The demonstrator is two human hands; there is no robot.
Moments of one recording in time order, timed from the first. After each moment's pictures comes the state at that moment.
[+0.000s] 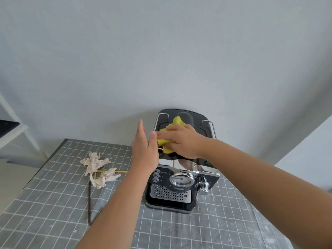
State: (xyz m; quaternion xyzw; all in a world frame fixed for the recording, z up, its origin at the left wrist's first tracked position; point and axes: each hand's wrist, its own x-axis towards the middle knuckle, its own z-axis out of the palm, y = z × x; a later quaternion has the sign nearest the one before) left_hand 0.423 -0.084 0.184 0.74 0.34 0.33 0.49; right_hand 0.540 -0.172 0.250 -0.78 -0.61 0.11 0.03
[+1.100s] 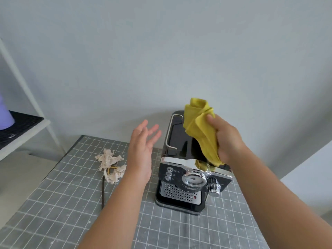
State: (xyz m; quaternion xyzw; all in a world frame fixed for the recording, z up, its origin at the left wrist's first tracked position) left_hand 0.372 -0.082 0.218 0.47 0.25 0.40 0.75; right_hand 0.517 -0.208 0.285 -0.59 -0.19 0.35 0.71
